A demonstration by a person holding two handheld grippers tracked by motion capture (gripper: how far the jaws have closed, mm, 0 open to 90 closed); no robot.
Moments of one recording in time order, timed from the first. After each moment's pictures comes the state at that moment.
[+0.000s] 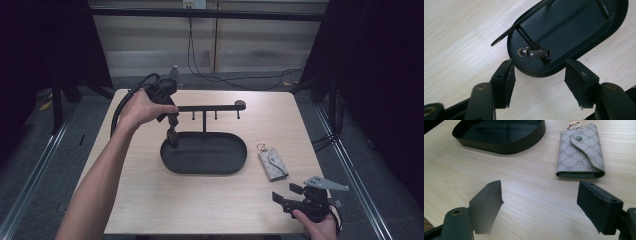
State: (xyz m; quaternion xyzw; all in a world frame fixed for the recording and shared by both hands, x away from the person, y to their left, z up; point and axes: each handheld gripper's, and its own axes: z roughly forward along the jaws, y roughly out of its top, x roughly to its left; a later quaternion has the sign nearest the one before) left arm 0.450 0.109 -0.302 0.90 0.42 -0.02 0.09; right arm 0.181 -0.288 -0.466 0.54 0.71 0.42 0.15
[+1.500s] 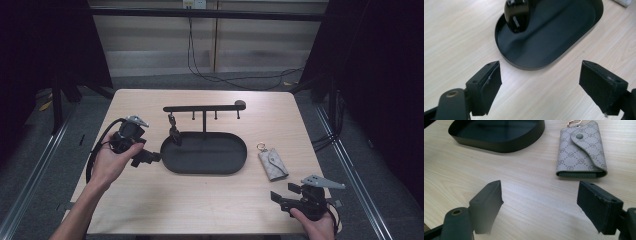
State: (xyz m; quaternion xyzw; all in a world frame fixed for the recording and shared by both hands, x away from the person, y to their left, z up) left arm 0.339 0.195 -0.366 0.88 0.36 0.05 0.30; right arm 0.185 -0.284 -0.467 0.55 0.71 0.41 0.14
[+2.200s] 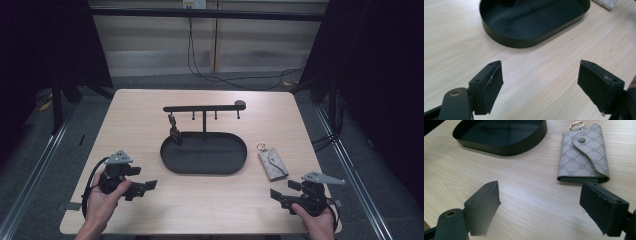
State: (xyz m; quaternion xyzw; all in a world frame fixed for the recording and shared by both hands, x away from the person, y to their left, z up) left arm 0.268 0.229 -0.429 0.83 0.39 0.05 0.39; right arm 0.195 -0.288 -0.466 0.54 0.71 0.42 0.13
